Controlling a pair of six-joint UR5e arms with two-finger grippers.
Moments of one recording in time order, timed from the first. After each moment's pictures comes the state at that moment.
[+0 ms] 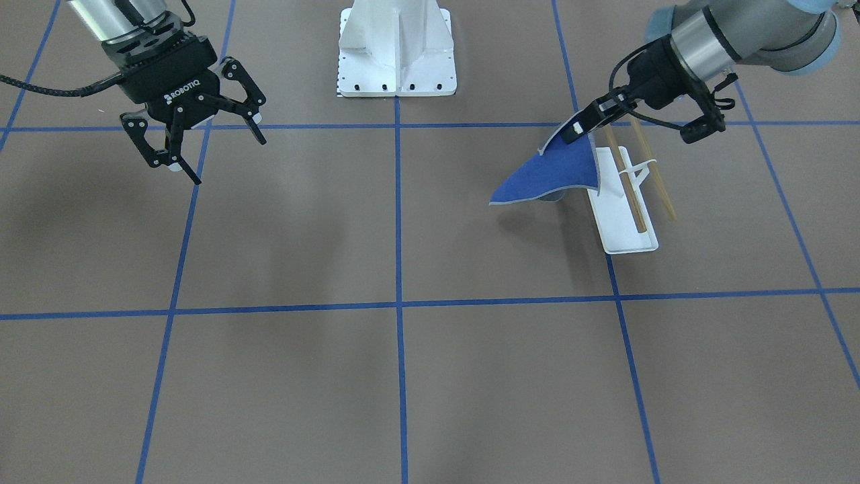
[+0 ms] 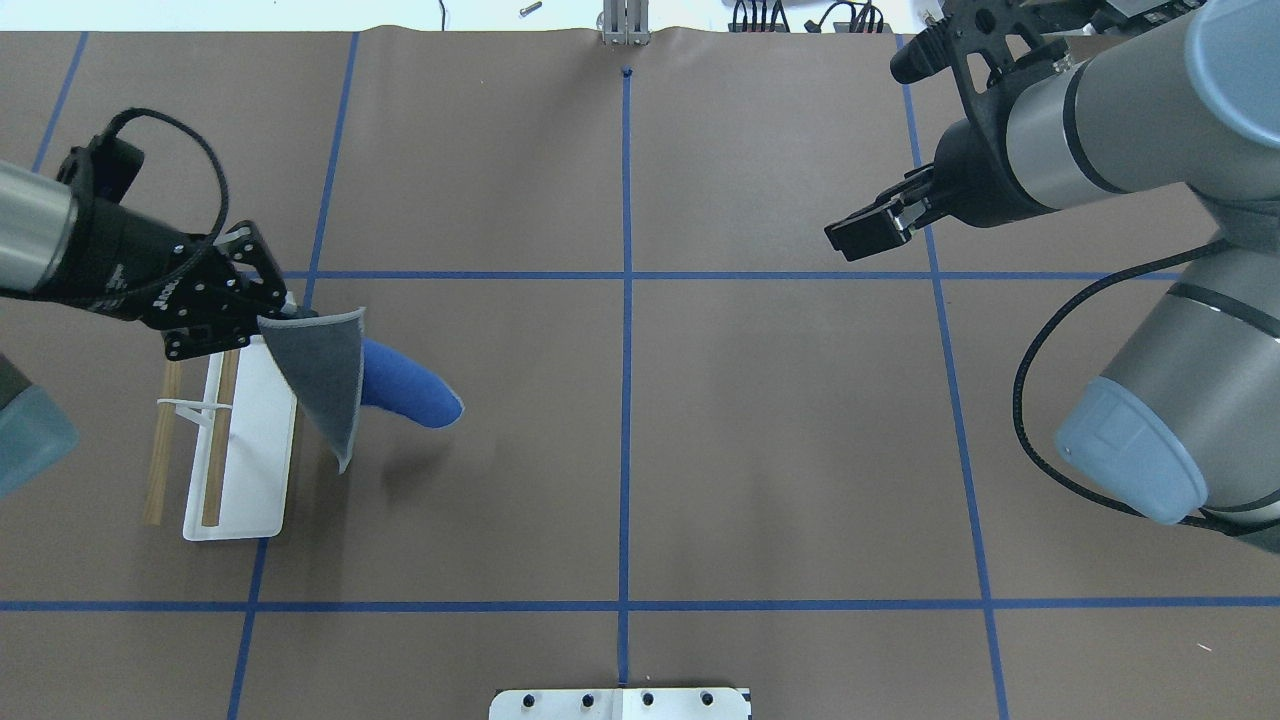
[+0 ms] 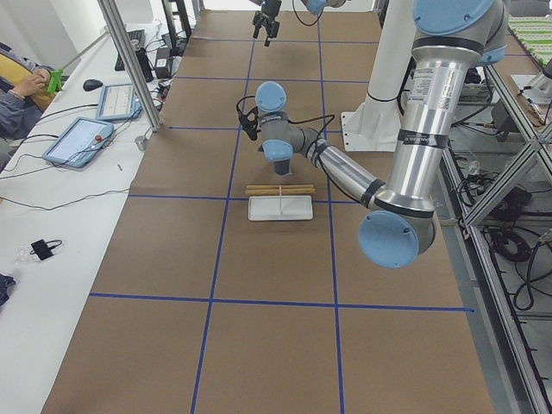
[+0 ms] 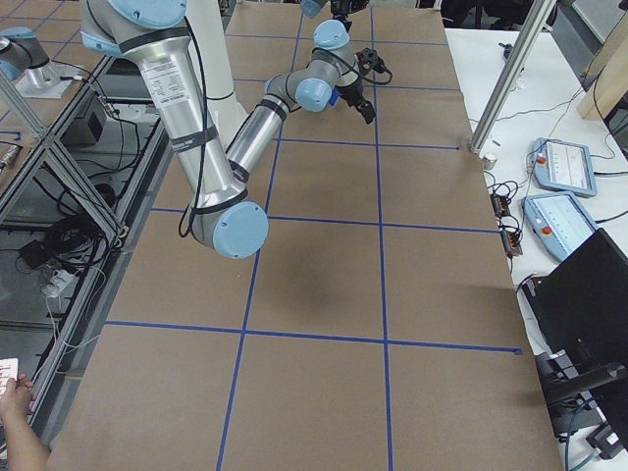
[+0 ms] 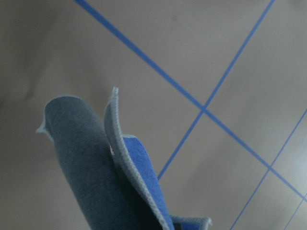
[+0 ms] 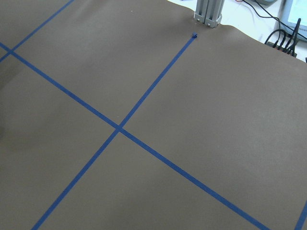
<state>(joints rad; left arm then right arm) -0.92 -1.69 -1.94 -2.44 -2.42 -1.96 0.84 -1.17 2.12 -1.46 1.97 0.55</state>
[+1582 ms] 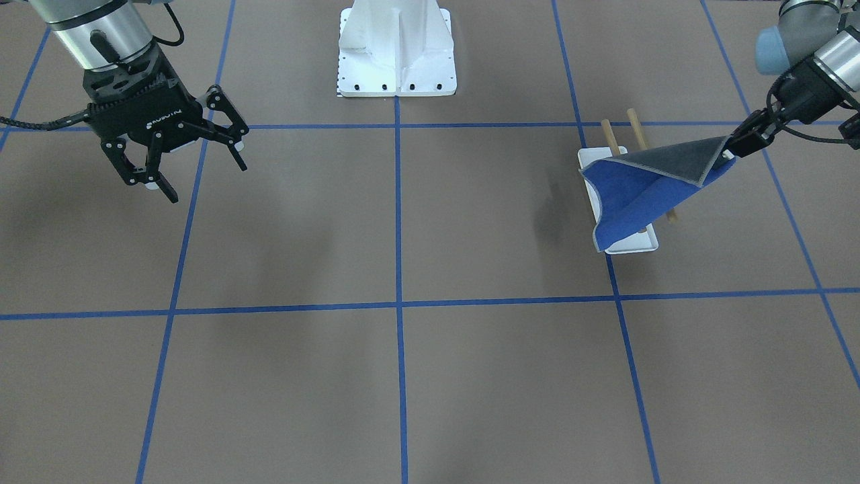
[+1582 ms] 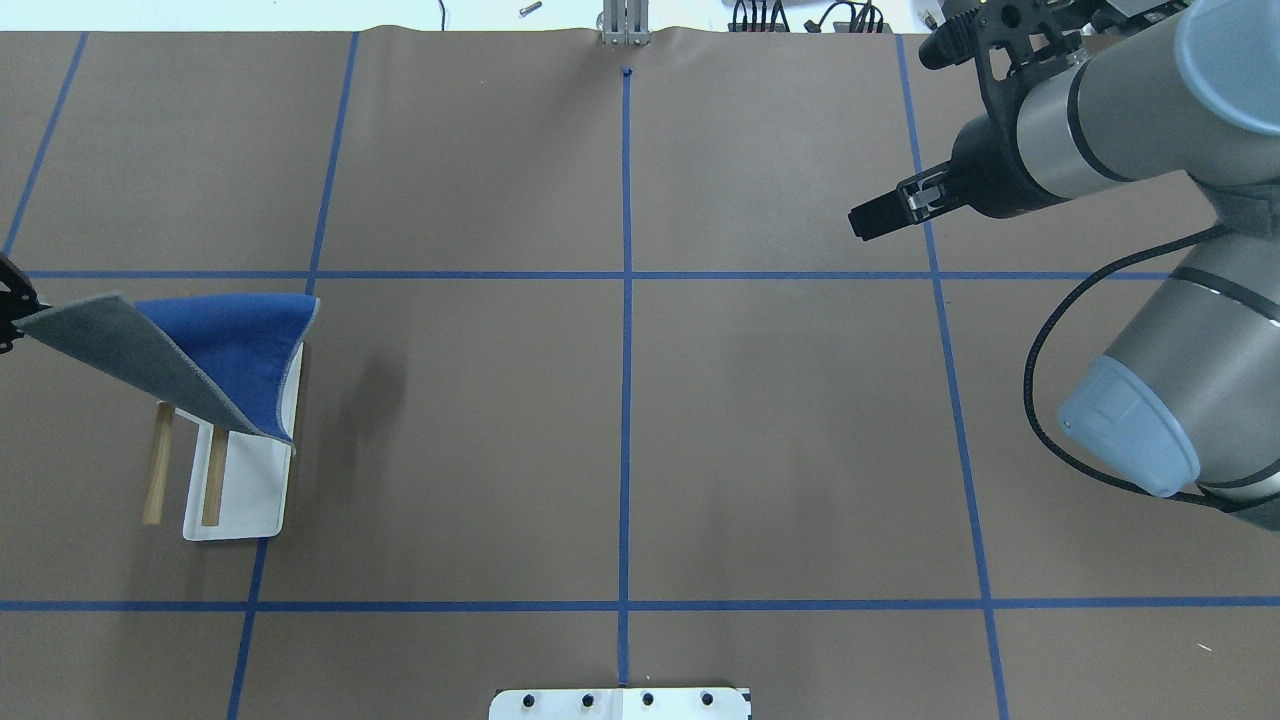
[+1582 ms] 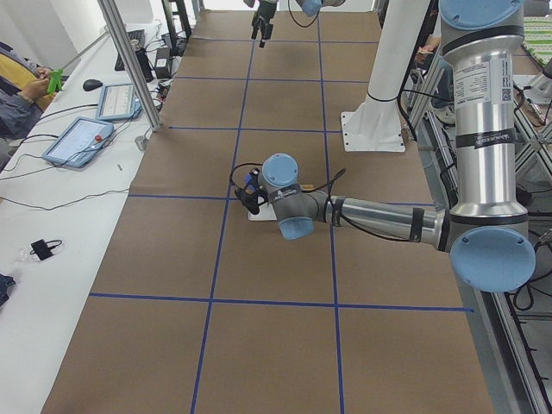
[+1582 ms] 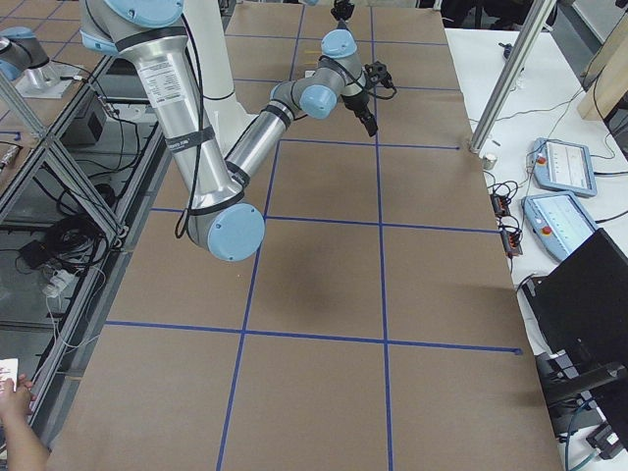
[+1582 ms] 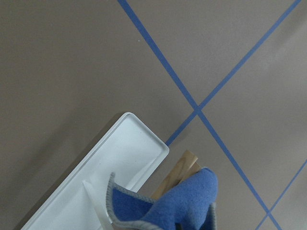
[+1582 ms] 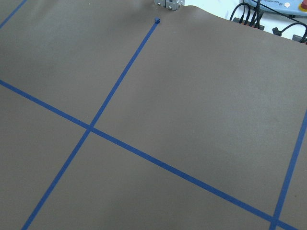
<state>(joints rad) -1.15 -1.44 -1.77 -2.68 -2.44 -1.95 0.87 -1.19 2.08 -1.47 1.98 0.62</state>
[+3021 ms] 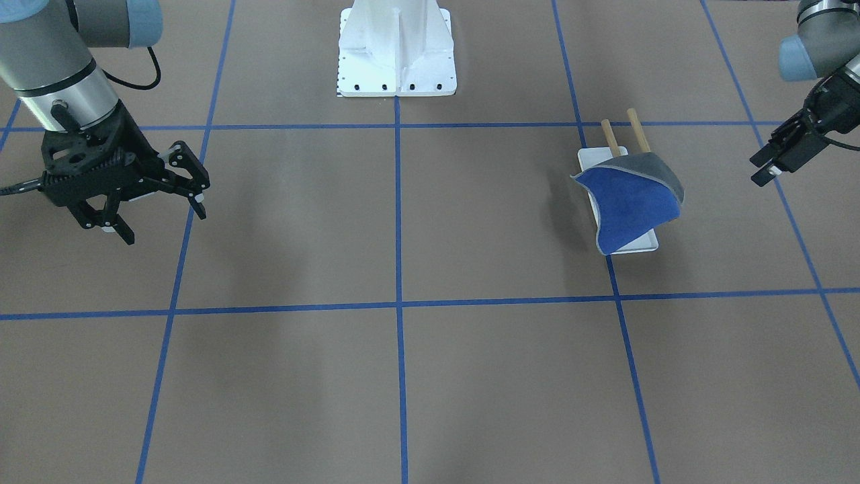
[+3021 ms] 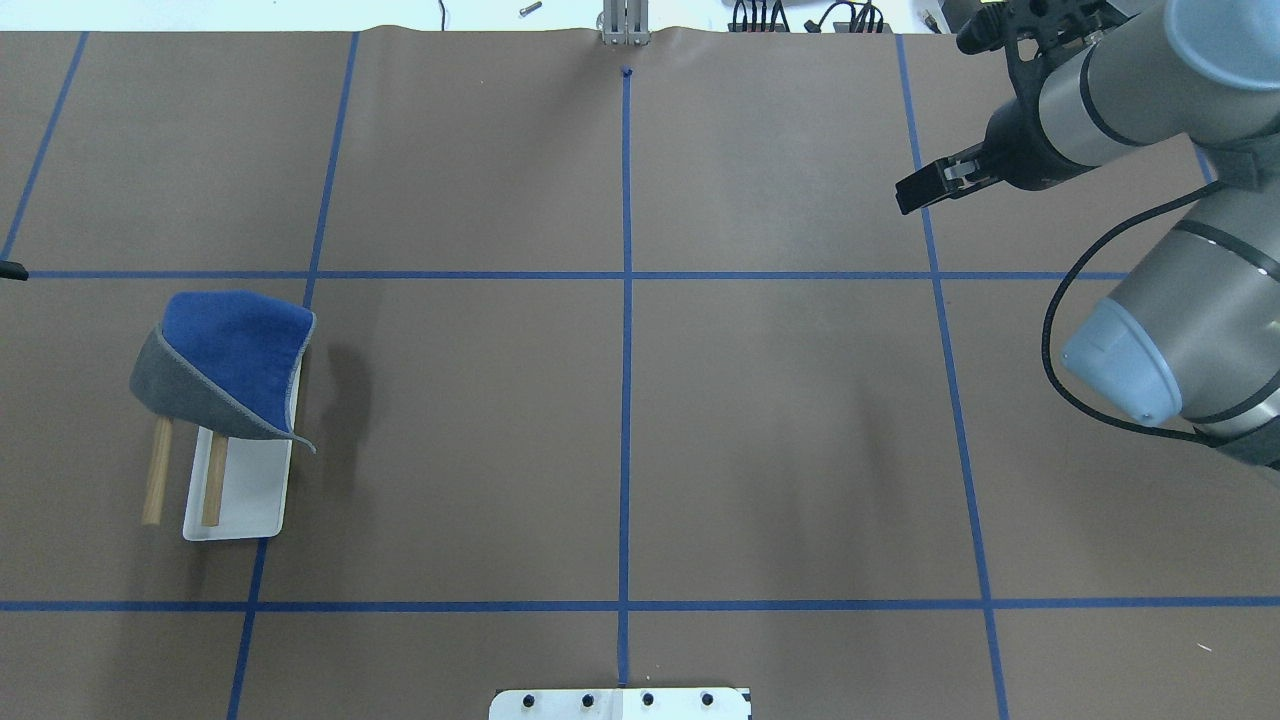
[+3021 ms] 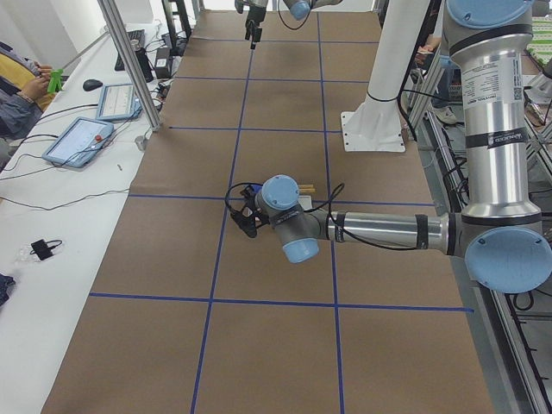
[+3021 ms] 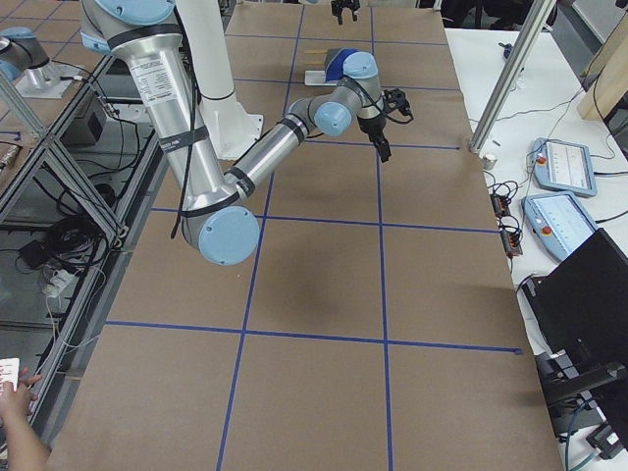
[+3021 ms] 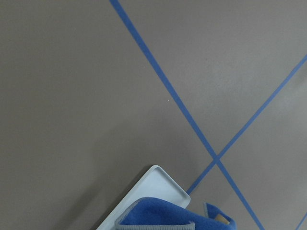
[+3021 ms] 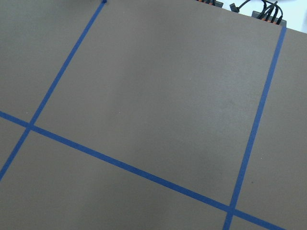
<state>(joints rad) -1.23 -1.42 -1.68 -2.70 -2.43 -1.84 0.97 -1.21 1.94 -1.47 2.04 0.60</state>
